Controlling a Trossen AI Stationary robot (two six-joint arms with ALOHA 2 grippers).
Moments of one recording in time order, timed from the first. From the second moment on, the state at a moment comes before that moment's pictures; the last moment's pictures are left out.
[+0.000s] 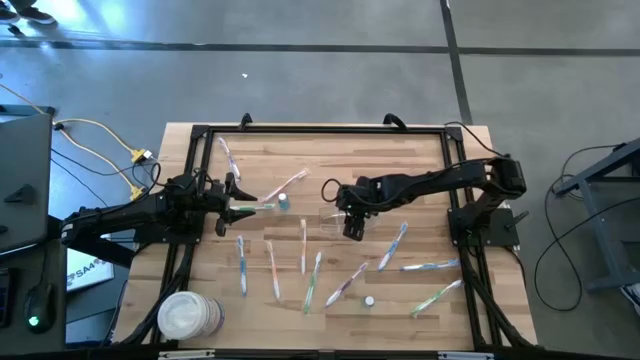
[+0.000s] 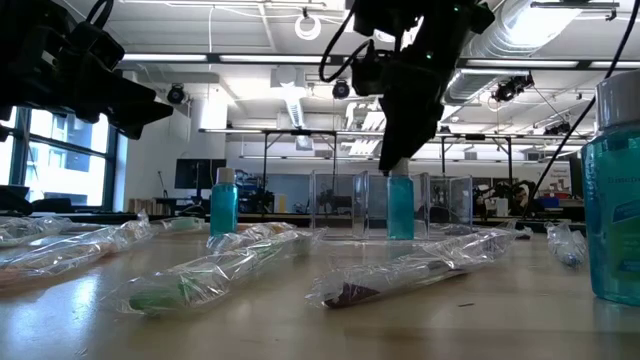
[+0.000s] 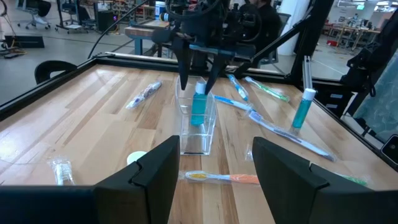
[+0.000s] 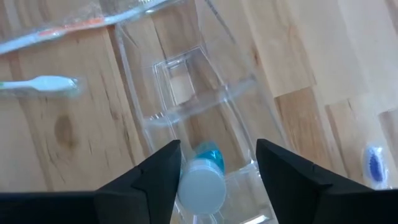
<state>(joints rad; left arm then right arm) 0.28 0.12 0.03 0.02 0.31 -0.08 0.00 1.70 1.19 -0.62 0.10 0.29</state>
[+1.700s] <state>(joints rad) 0.28 0.12 0.03 0.00 0.31 -0.09 0.39 1.30 0.96 -1.03 0.08 0.90</state>
